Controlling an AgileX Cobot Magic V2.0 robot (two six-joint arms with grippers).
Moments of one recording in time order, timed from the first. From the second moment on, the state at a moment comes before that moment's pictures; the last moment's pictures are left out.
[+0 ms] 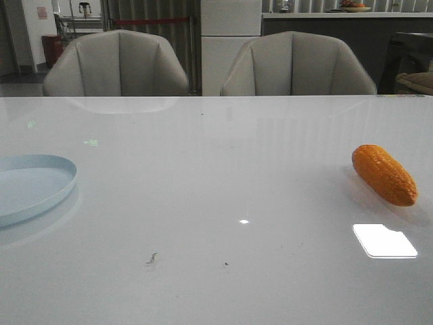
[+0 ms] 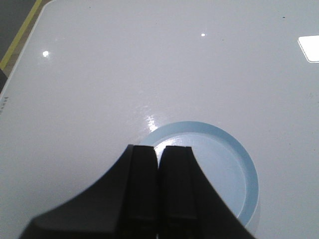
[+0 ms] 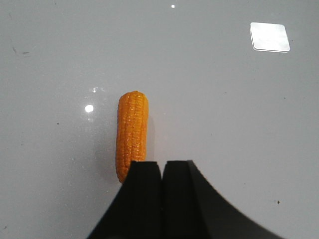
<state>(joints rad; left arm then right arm) -0.02 1.01 -0.82 0.05 0.44 0.07 0.06 1.03 -0.79 -0.13 0.46 0.14</state>
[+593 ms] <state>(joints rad) -0.02 1.01 -0.82 0.02 0.43 0.07 0.06 1.03 -0.79 -0.13 0.47 0.14</state>
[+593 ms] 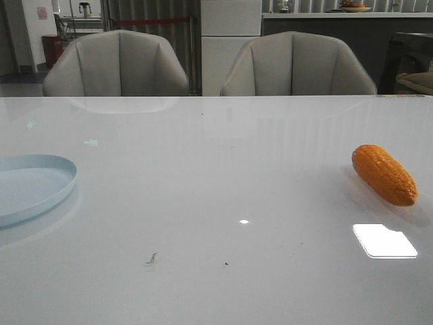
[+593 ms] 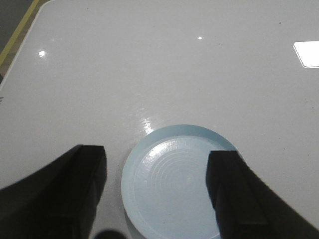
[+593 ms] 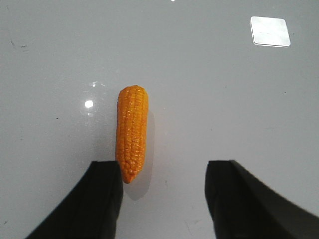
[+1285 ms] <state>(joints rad) 0.11 1.38 -0.89 -0.28 0.52 -0.05 0.06 1.03 -0.79 -0.13 0.48 0.14</state>
